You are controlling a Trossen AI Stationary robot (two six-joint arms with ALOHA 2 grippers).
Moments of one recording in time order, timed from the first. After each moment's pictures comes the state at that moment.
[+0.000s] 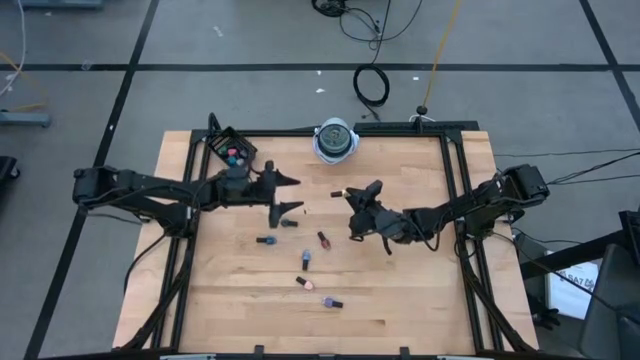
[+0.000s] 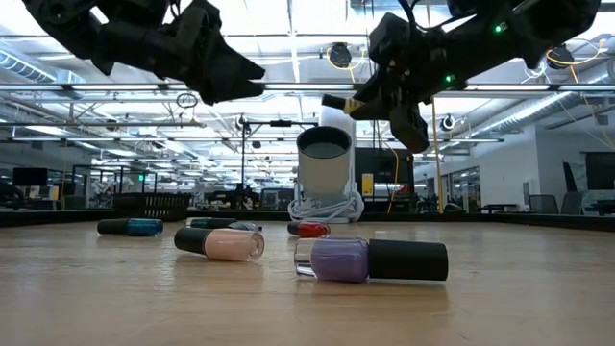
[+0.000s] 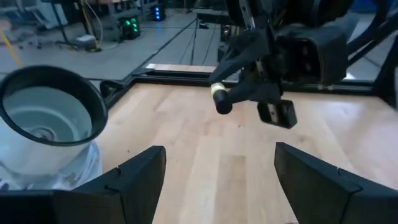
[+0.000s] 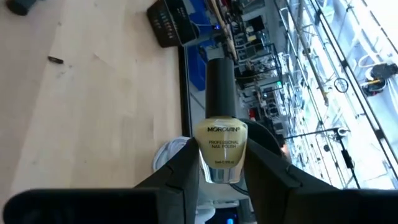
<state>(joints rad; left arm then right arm) 0.12 1.20 0.52 0.50 -0.01 0.03 0.20 1.55 0.67 0.58 0.92 -0.93</state>
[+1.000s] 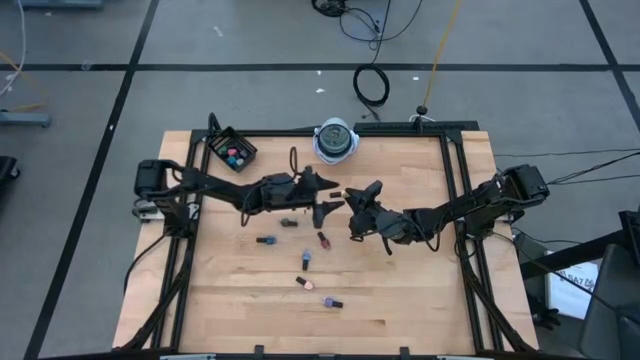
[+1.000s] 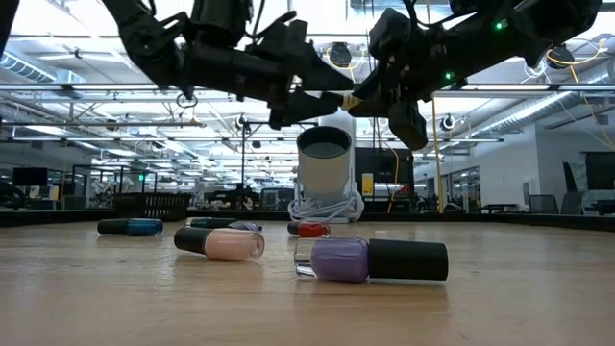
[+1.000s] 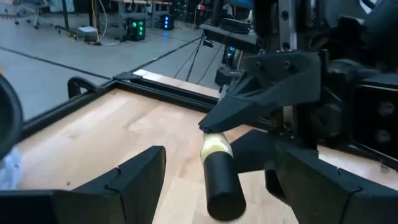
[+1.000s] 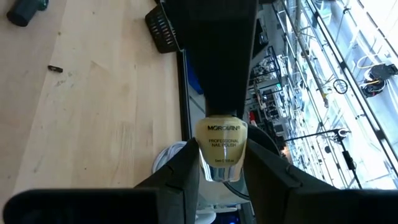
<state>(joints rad) 0.09 1.74 0.82 0.81 -0.05 -0.20 0.21 1.55 0.67 0.60 0.91 -0.93</state>
